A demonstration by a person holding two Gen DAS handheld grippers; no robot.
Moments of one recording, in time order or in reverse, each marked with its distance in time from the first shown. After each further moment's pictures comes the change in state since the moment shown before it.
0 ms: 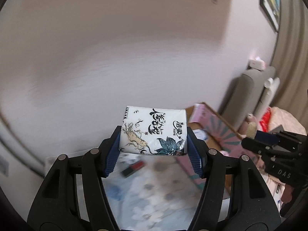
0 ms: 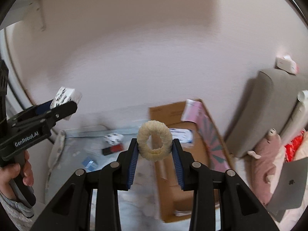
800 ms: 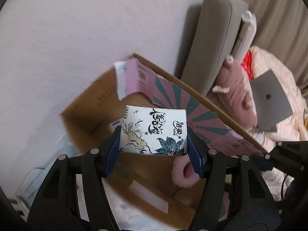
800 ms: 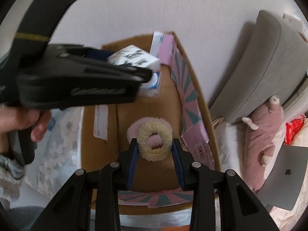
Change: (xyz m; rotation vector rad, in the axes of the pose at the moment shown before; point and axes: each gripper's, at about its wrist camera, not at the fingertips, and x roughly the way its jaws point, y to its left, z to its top) left arm 0.242 -0.173 -0.016 0.289 0.399 -0.207; right arm 0.098 -0.092 -0.055 -0.029 0.353 -0.025
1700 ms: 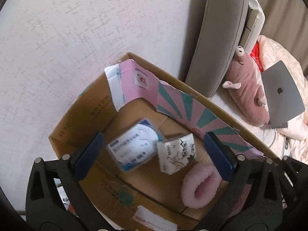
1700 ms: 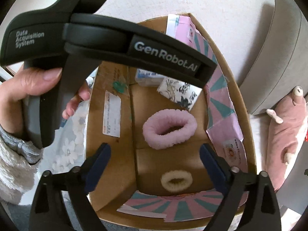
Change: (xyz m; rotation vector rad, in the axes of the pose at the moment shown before) left arm 0.025 0.007 0.016 0.046 0.048 0.053; right arm 0.021 0.007 -0.008 0.057 0.046 0.131
